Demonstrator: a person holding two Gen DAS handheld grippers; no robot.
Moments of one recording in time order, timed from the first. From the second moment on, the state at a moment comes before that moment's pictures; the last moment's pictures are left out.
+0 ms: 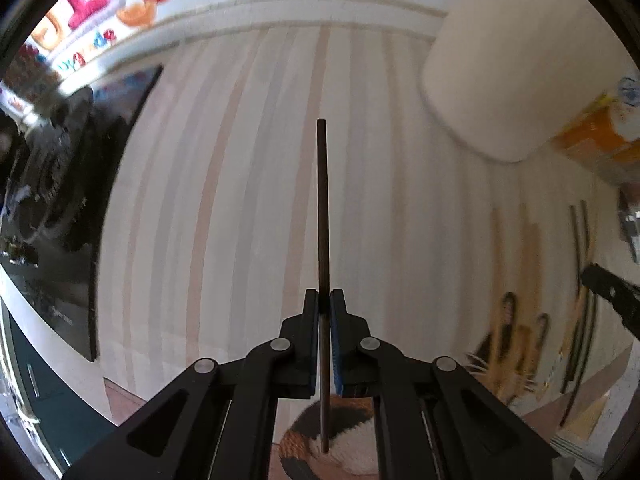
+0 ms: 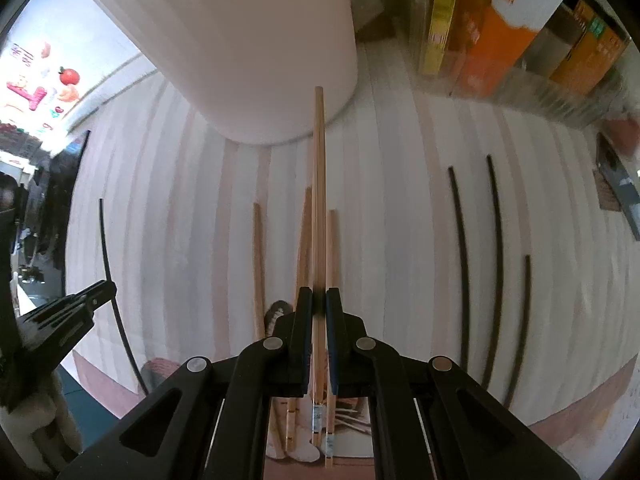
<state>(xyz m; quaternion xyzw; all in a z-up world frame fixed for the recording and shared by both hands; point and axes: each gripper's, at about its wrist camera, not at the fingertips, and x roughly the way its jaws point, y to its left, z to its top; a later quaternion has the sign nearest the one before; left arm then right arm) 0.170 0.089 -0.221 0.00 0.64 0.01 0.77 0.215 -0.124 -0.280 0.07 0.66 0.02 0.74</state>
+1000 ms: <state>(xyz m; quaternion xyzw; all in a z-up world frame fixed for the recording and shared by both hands) 0.235 0.028 0.108 -0.04 0.30 -0.08 0.95 0.315 -0.138 0.005 0.11 0.39 0.10 0.91</state>
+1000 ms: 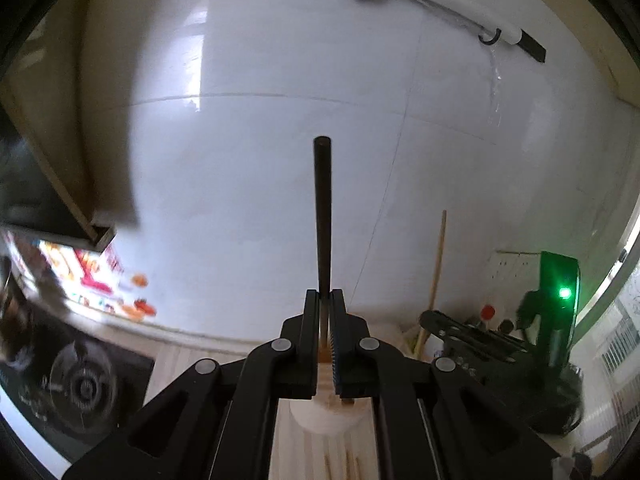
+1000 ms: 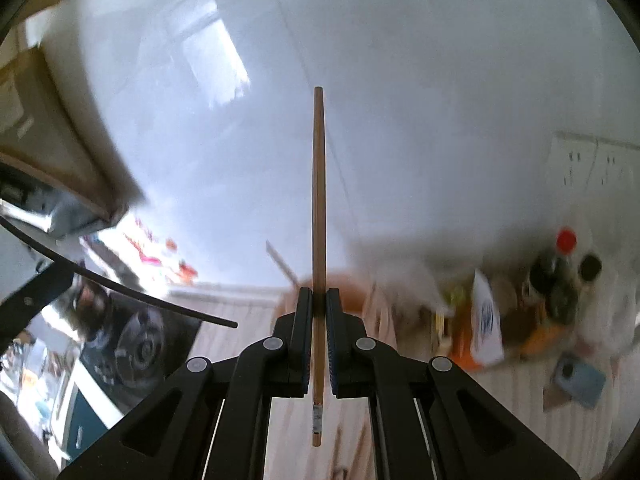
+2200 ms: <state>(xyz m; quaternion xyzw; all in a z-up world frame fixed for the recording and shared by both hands) 0.228 0.032 -0.013 -0.03 0.42 0.02 0.91 0.309 -0.181 -0.032 0.11 0.37 0.00 0.92</state>
